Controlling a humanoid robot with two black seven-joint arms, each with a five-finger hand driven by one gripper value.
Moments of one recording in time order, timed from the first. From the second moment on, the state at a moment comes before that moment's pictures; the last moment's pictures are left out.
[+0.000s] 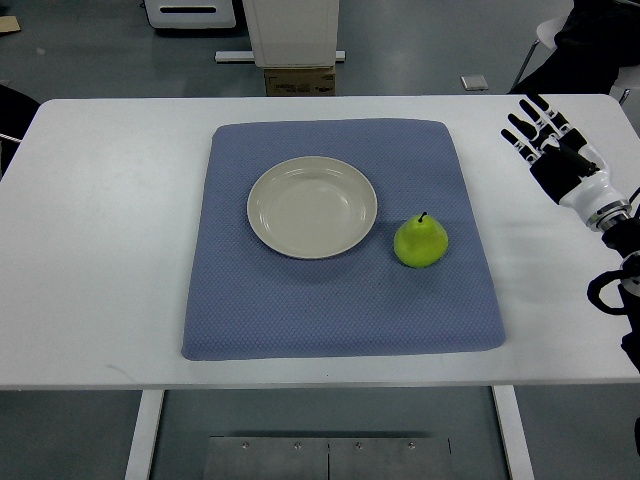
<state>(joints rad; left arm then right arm) 0.01 0.00 -0.11 -0.24 -0.10 0.11 -0.47 0.58 -0.17 1.44 0.69 -0.57 0.53 0.04</state>
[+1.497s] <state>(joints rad) 0.01 0.00 -0.11 -0.24 -0.10 0.11 -0.47 0.47 -0.30 1.05 0.93 -0.72 0.43 0.33</state>
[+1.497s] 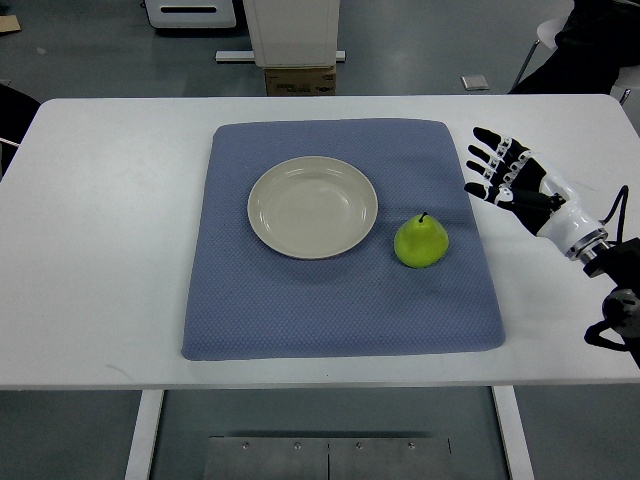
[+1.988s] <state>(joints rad) 0.01 0.00 -0.11 -0.24 -0.10 0.11 -0.47 0.53 -0.33 0.75 0.93 -0.72 0.29 0.49</state>
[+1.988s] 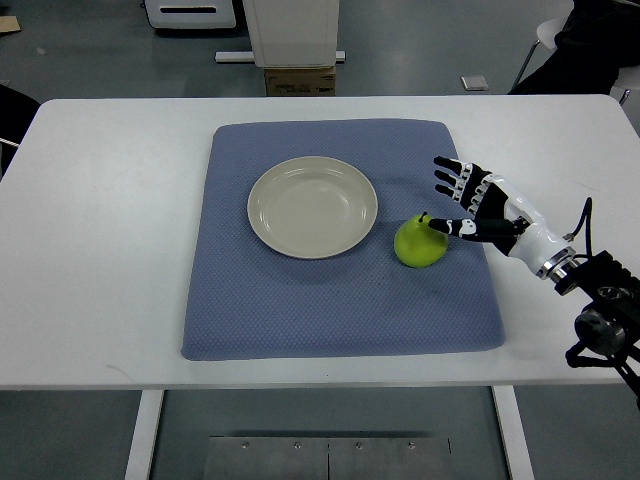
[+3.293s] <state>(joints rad) 0.01 0.00 -0.11 -0.24 -0.10 0.11 -0.47 0.60 -0.29 0.47 0.92 -0.72 0.06 0.61</state>
